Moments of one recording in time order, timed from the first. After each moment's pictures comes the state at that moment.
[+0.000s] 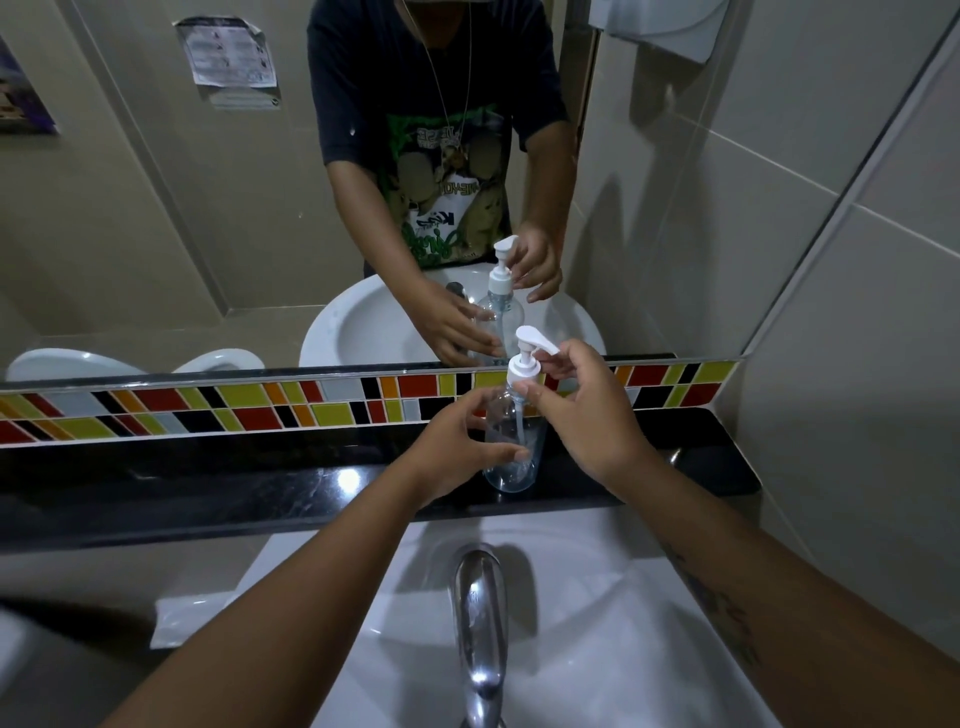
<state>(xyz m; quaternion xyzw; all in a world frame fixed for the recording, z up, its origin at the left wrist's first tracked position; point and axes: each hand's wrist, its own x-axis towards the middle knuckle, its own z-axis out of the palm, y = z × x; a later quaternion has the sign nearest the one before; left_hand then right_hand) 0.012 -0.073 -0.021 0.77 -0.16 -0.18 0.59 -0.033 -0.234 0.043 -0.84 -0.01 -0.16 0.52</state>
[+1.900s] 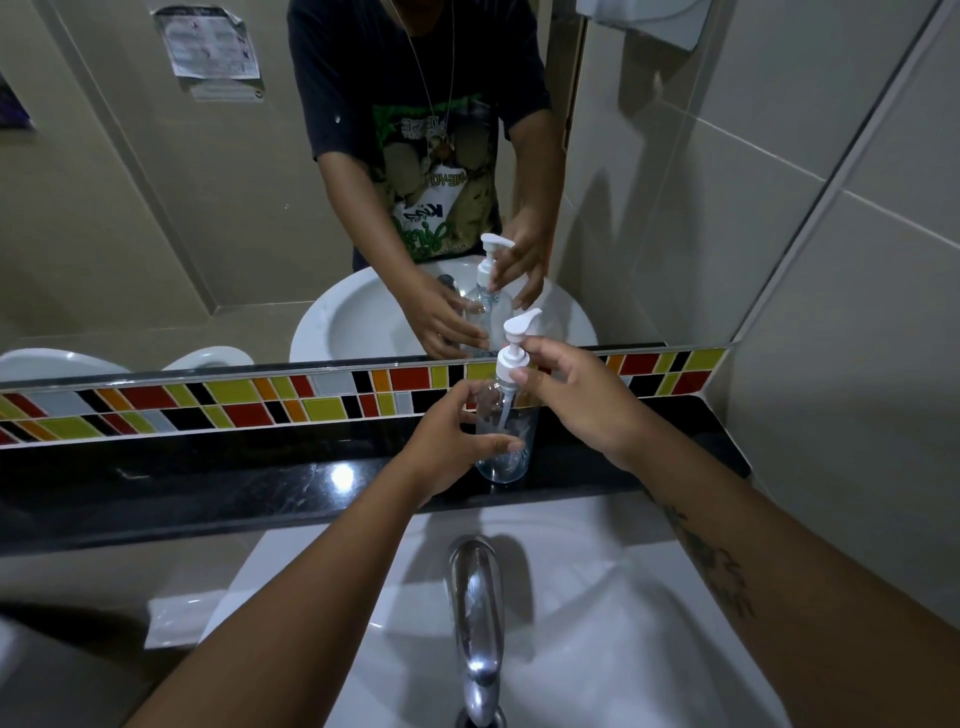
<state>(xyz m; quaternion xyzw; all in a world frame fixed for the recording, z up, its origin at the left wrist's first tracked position) 0.003 -0.074 -0.024 0.76 -0.14 -0.15 0.62 -0.023 -0.249 0.041 -0.82 -0.06 0.00 0.57</state>
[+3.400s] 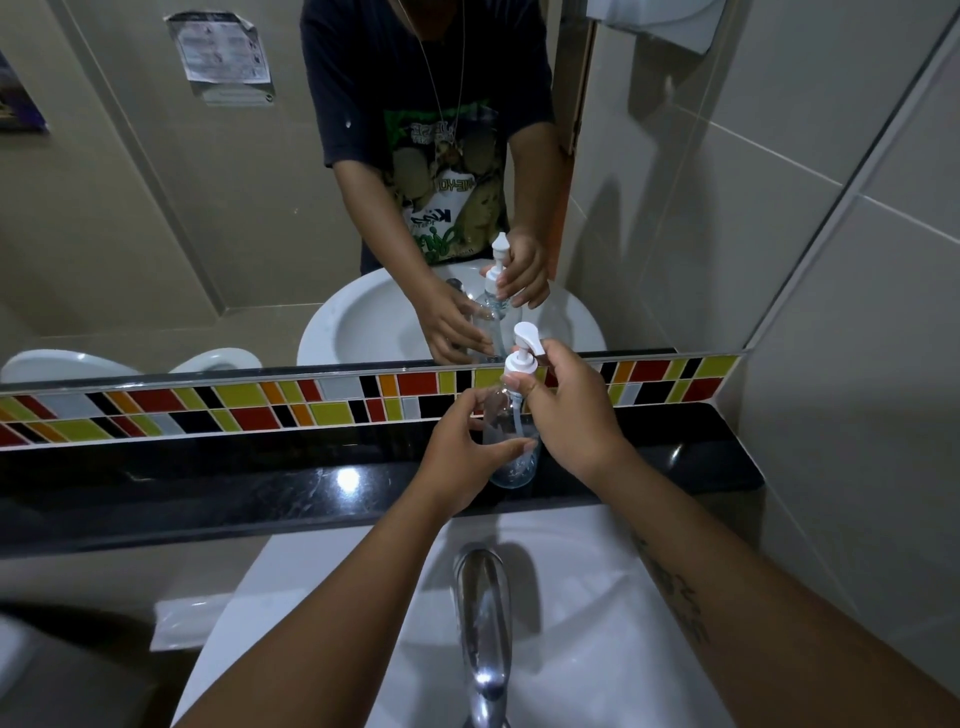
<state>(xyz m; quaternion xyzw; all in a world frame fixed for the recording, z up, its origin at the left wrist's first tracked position) -0.004 -0.085 -0.040 0.74 -0.13 -0.06 0.66 -0.023 -0.219 0.036 -0.85 -0.01 -0.16 0.49</state>
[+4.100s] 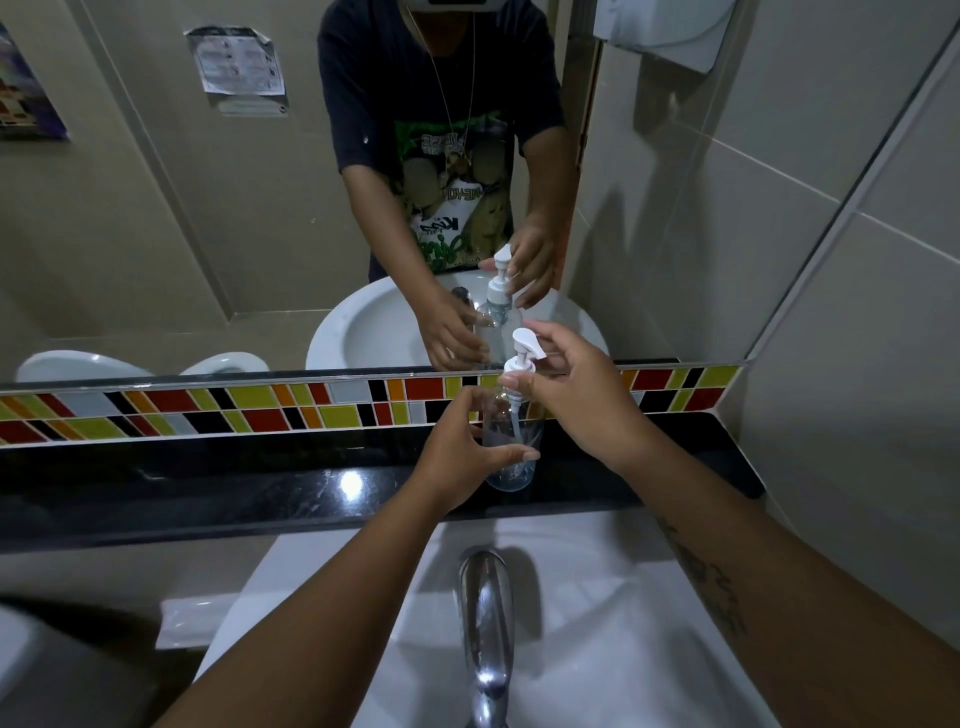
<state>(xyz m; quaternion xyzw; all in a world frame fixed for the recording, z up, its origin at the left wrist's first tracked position) 0.001 -0.076 -0.031 0.79 -0.13 -0.06 0.60 -0.018 -0.232 0.054 -0.82 -0.06 -0.09 0.57</state>
